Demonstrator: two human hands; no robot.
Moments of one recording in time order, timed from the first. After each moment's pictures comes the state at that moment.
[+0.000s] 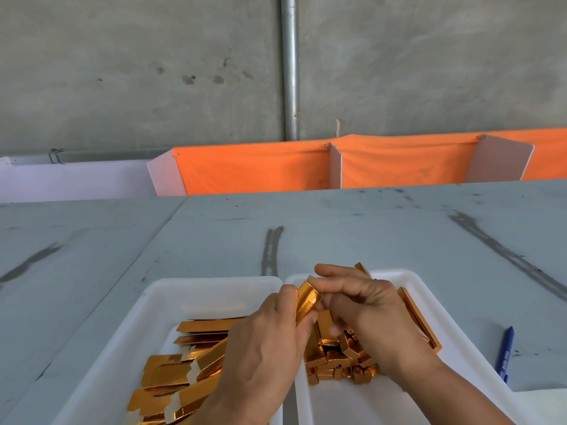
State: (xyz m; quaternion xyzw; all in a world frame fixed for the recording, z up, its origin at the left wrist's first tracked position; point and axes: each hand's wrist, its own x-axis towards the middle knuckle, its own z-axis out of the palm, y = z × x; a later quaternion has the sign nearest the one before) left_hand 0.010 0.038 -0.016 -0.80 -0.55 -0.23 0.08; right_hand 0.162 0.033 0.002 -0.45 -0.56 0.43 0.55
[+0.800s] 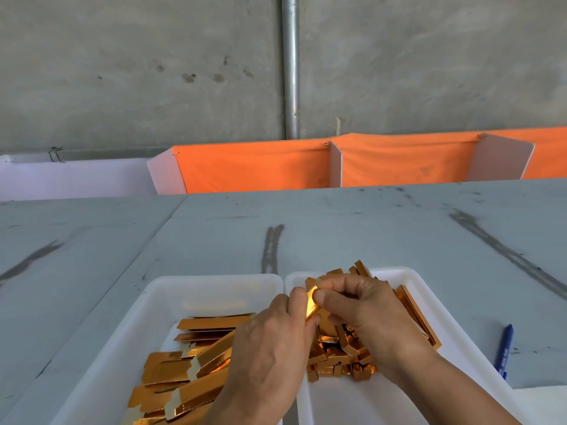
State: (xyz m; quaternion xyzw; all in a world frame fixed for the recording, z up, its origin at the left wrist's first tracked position) left_hand 0.017 0.034 -0.023 -0.80 -0.54 -0.24 0.13; right_hand 0.162 0.034 0.002 -0.51 -0.52 0.47 0.50
